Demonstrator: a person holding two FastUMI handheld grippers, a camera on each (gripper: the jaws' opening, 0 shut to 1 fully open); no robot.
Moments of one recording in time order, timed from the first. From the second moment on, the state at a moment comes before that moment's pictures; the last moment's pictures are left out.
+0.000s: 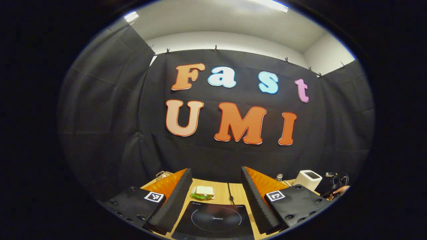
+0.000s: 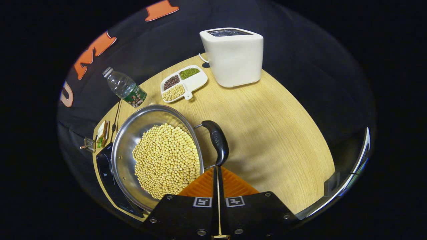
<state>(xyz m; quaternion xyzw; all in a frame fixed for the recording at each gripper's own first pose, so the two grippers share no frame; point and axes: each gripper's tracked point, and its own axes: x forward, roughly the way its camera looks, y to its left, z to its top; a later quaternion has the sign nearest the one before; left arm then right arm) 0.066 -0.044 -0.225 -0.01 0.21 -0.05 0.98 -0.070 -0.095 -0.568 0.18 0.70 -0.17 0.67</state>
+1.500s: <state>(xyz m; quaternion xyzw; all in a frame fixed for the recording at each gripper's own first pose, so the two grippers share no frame) 0.008 -0.224 -0.518 0.01 0.56 -0.16 0.81 -0.001 -0.087 -0.527 0.06 0.59 -0.04 0.80</state>
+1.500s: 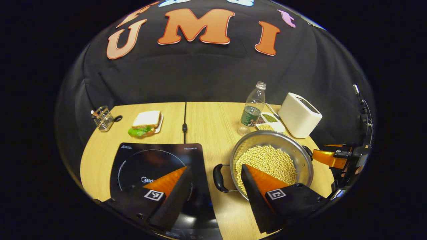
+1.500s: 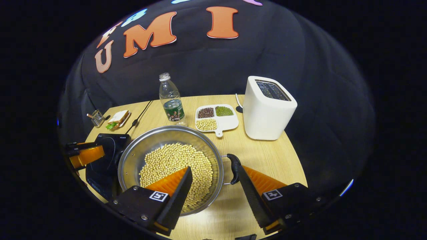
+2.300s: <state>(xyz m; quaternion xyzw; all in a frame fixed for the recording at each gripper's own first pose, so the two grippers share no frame) -0.014 -0.256 -0.593 0.02 0.61 -0.15 0.78 -0.020 -0.107 -0.567 0.05 0.62 -0.06 0.78</state>
